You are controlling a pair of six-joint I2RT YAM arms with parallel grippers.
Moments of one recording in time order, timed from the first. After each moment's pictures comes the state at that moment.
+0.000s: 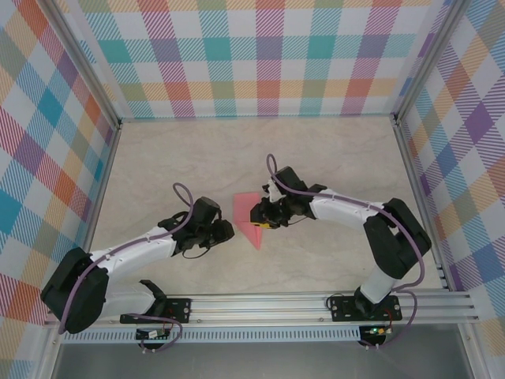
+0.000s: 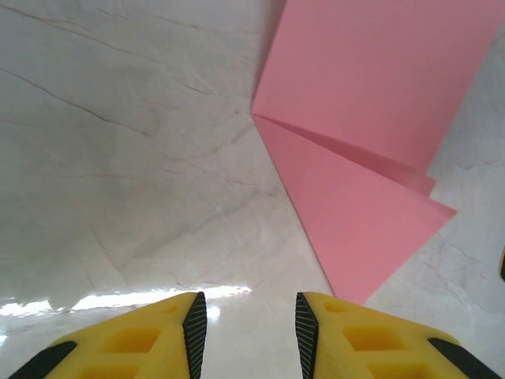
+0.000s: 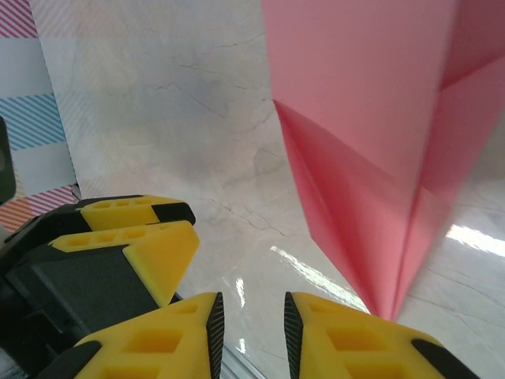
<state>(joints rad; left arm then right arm) -0.66 1.22 0.60 -0.35 0.08 -0.97 0.70 1.68 1.01 -0.32 -0.61 0.83</state>
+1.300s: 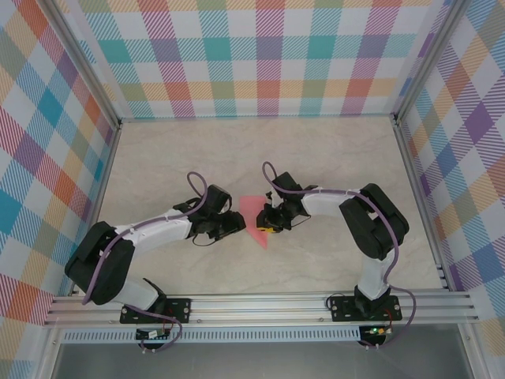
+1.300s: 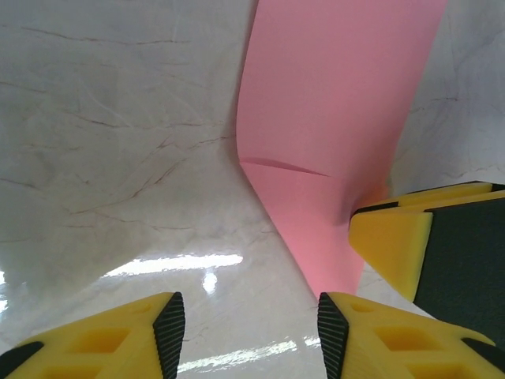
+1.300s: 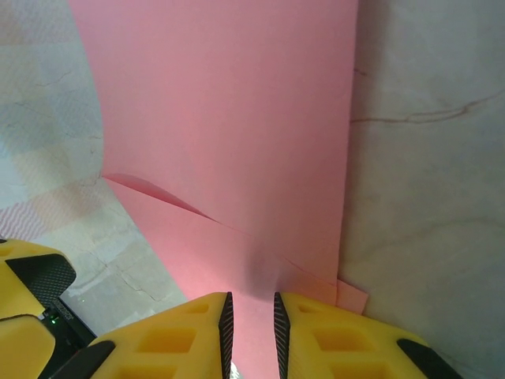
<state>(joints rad) -0.63 1.46 0.75 -0.33 0.21 -0.95 0.65 1.86 1.00 -0.30 -0.57 0.75</state>
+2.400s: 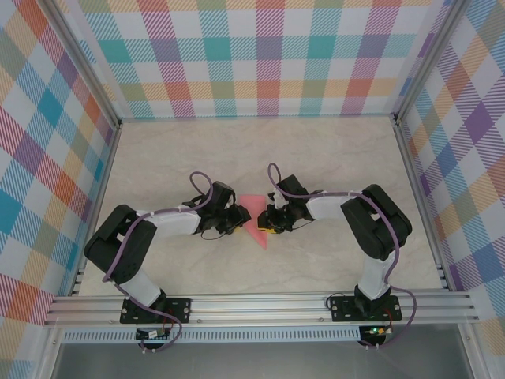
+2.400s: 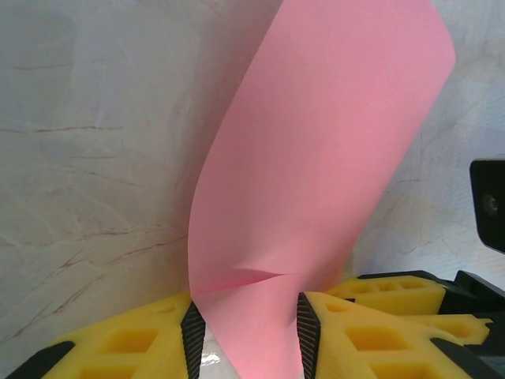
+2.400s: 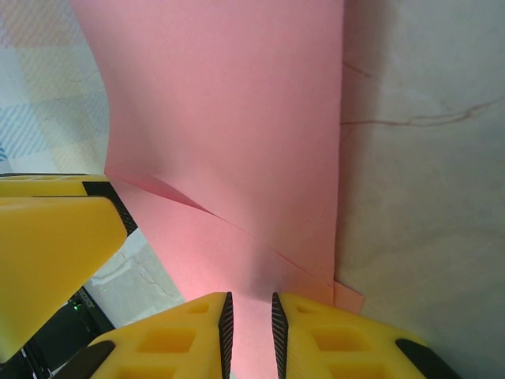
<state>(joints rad) -0.60 1.63 0.76 -0.08 0.27 -1.11 0.62 1.84 0.91 -0.15 -0.64 0.76</state>
